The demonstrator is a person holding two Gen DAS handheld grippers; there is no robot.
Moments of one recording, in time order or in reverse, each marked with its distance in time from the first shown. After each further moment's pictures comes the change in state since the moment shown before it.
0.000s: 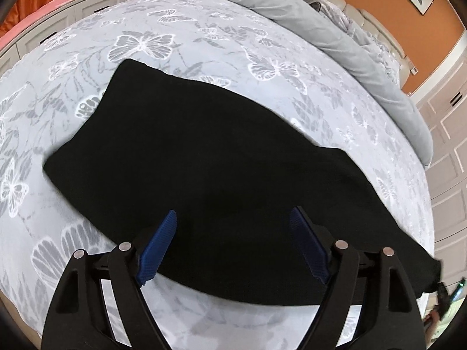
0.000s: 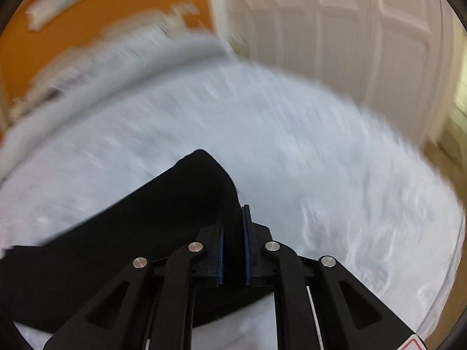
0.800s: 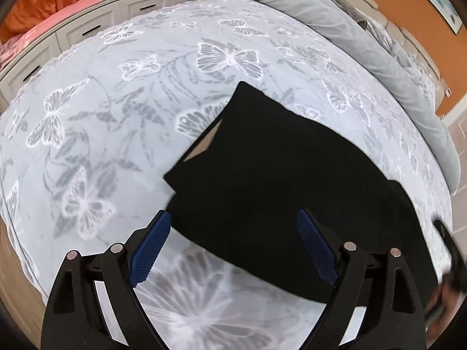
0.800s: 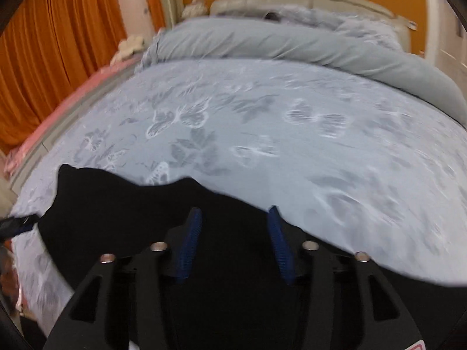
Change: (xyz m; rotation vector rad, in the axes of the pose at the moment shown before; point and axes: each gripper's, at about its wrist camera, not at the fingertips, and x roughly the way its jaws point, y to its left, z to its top) left arm -0.031 0.103 0.025 -0.084 -0.018 0.149; right arm -0.080 0.507 -0.121 -0.716 0.074 0.585
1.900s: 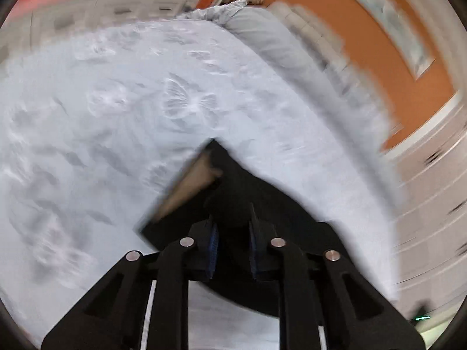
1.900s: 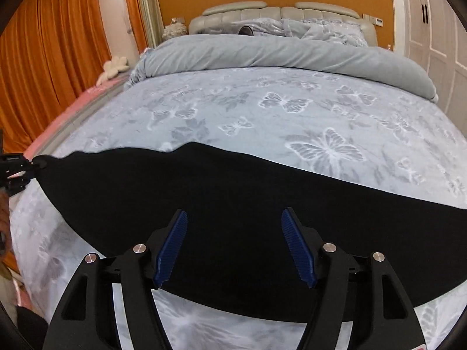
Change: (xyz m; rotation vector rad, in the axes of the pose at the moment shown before) left arm -0.009 0.025 0.042 -0.073 -0.078 -0.243; right arm -0.089 -0.009 -0.107 0.100 -0.106 -0.081
